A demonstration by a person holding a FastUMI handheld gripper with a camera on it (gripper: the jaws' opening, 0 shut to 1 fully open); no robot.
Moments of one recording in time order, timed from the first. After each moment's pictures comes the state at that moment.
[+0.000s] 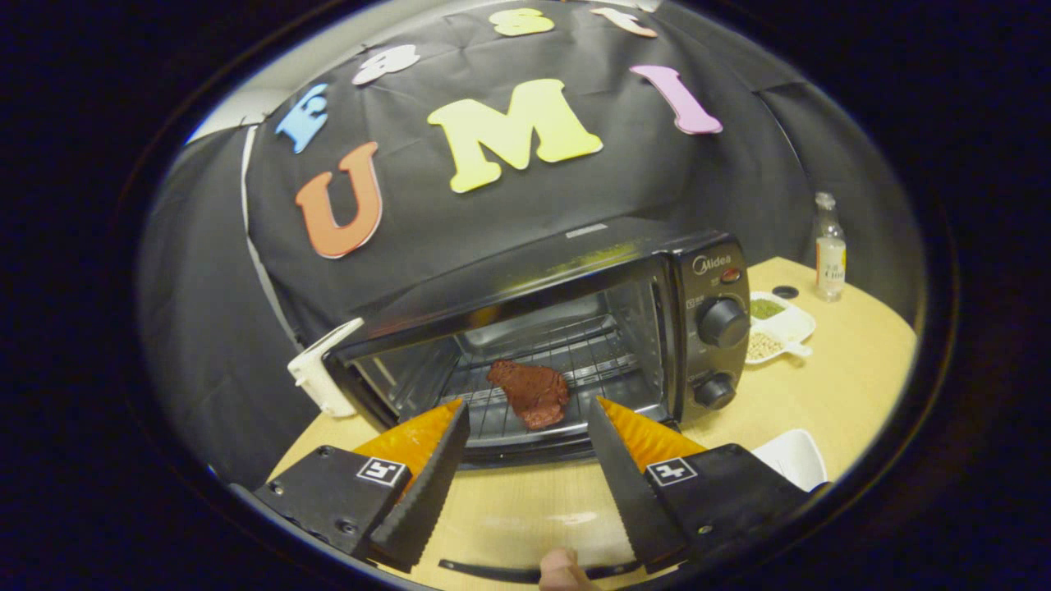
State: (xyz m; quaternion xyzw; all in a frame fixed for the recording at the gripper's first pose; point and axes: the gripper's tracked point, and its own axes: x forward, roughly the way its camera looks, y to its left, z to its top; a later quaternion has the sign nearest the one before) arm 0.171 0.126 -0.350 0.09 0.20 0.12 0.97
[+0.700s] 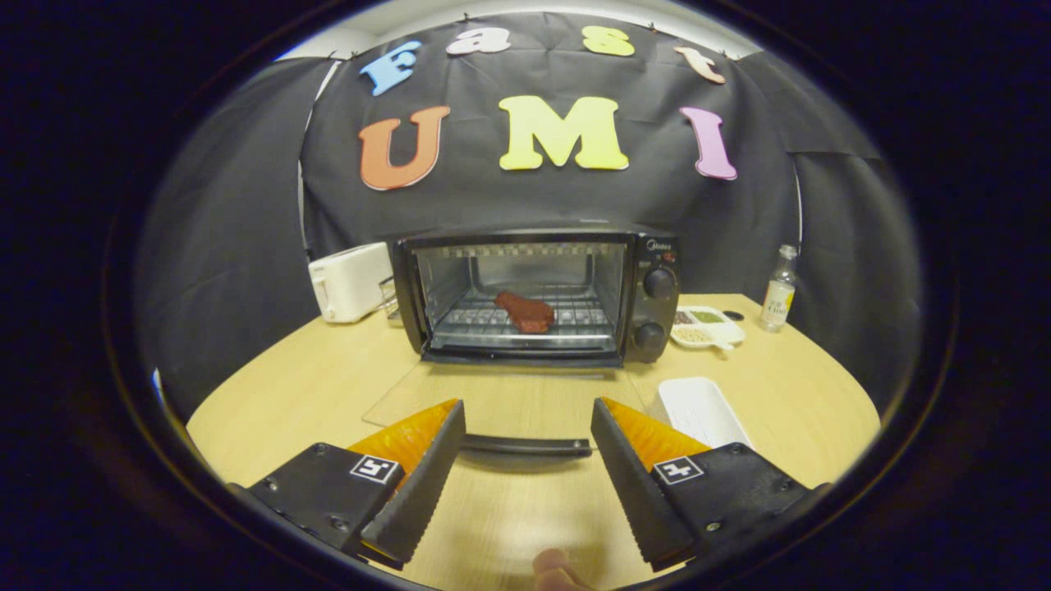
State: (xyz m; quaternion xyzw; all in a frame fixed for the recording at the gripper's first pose) arm 0.046 0.100 -0.398 -0.03 0.23 0.11 0.97
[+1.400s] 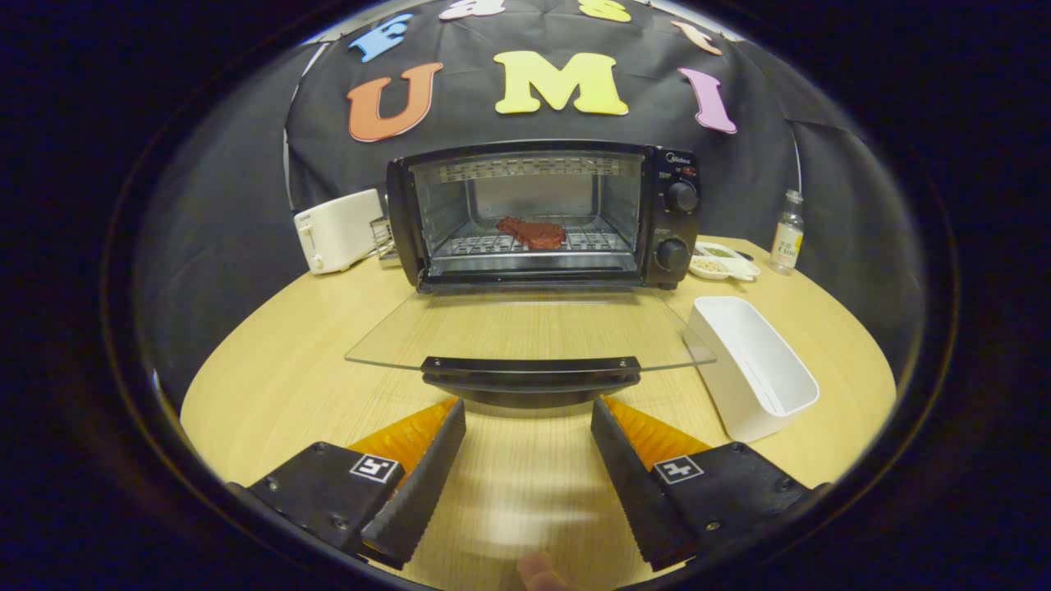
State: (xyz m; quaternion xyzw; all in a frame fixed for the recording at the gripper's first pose) arm 0.039 0.112 -0.458 -0.02 0.29 0.08 0.95
